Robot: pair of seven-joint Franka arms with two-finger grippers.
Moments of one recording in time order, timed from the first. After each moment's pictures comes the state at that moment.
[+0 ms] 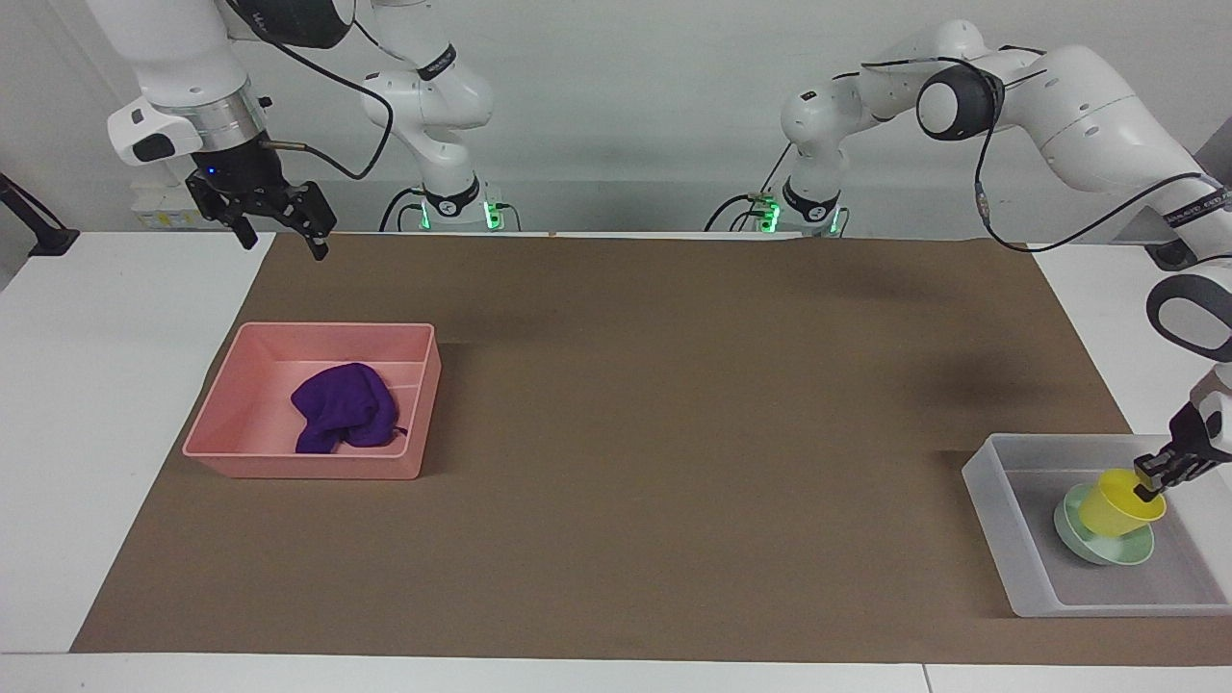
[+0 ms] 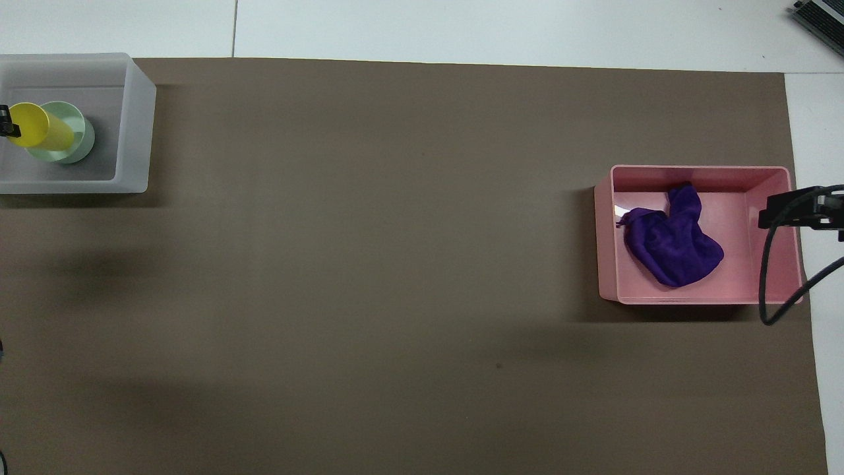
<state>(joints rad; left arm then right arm) 0.36 0.71 -0.06 -1.18 -0.04 2.11 0.18 -0.01 -0.07 -0.06 -1.64 -0.03 1.61 0.11</state>
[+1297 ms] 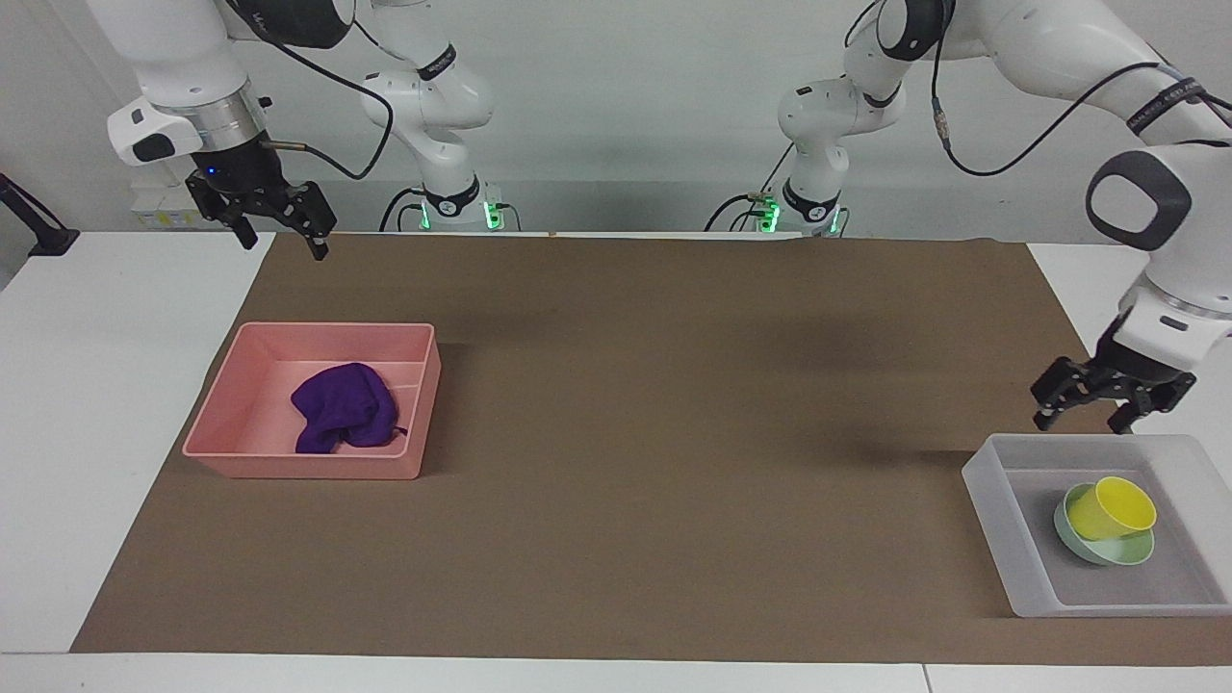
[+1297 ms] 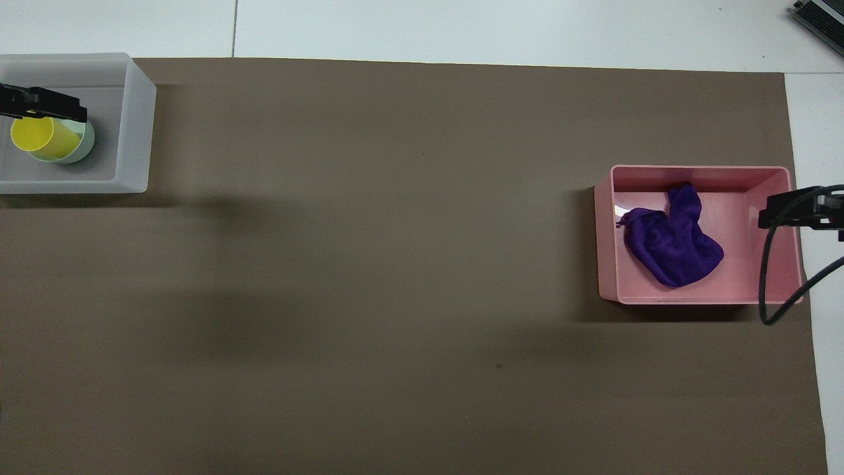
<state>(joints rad) 0.13 0.29 -0.08 -1.45 -0.04 1.96 0.22 -0.01 -0.07 -0.06 -1.64 -0.03 1.61 0.11</state>
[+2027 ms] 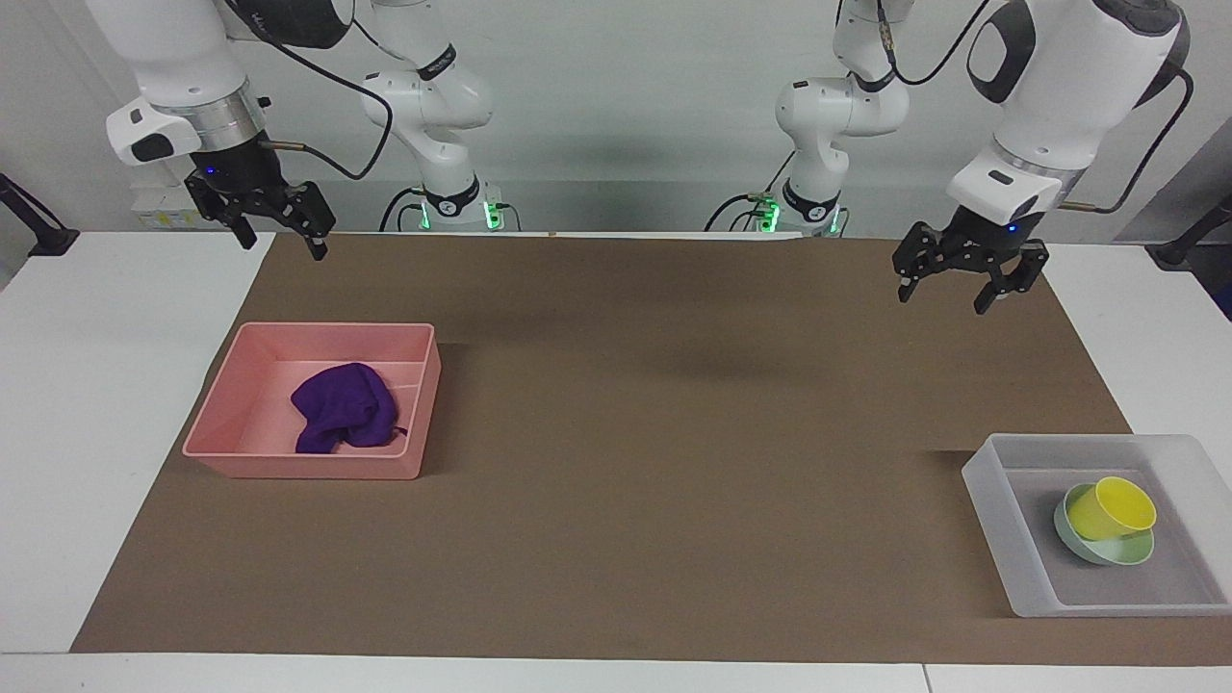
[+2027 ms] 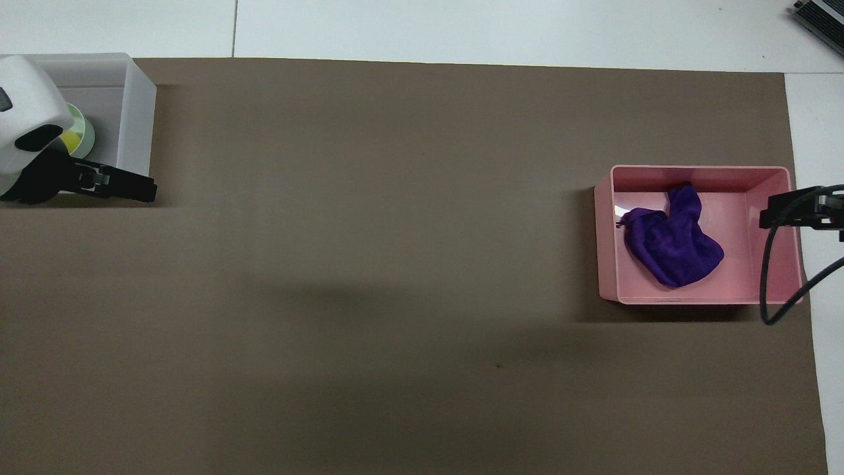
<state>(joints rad) -0.05 -0.01 -0.09 -1.62 -0.04 1.71 0.11 -0.02 -0.07 -0.06 -1.64 -0.03 1.61 0.11</state>
